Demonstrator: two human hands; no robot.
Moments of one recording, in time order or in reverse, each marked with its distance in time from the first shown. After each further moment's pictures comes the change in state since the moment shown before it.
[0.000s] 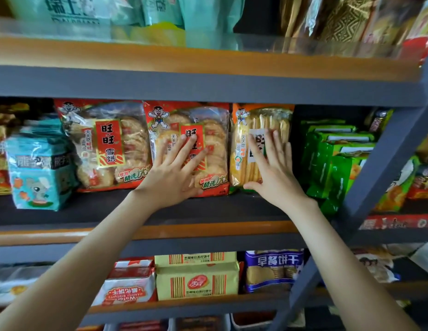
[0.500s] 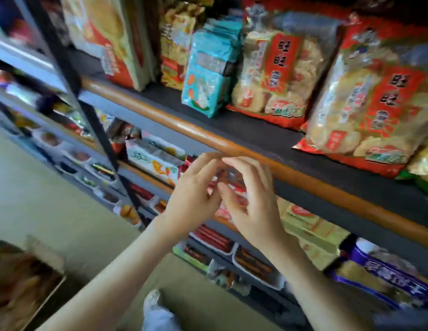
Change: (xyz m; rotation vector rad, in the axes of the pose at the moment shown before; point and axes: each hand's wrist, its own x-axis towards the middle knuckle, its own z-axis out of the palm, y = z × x) left_hand -0.228 0.012 -0.062 -0.651 0.266 -0.714; right_hand -0.077 -0.281 0.047 1.018 0.074 -0.432
